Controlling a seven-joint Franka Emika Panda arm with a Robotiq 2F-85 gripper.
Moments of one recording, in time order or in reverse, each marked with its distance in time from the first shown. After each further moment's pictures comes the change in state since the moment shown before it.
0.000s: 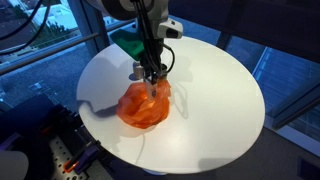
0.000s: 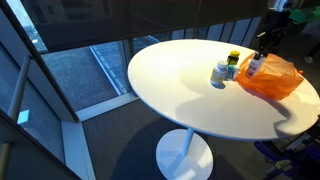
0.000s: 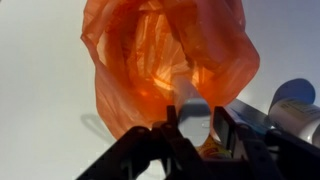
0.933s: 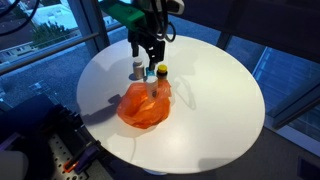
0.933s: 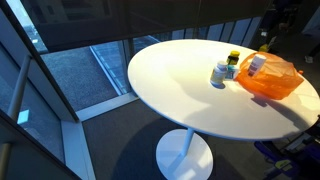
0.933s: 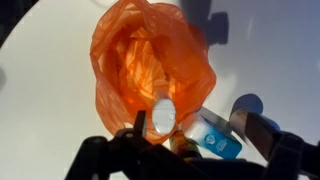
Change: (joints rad) arm 0.006 -0.121 0.010 0.069 0.056 -0.284 -0.085
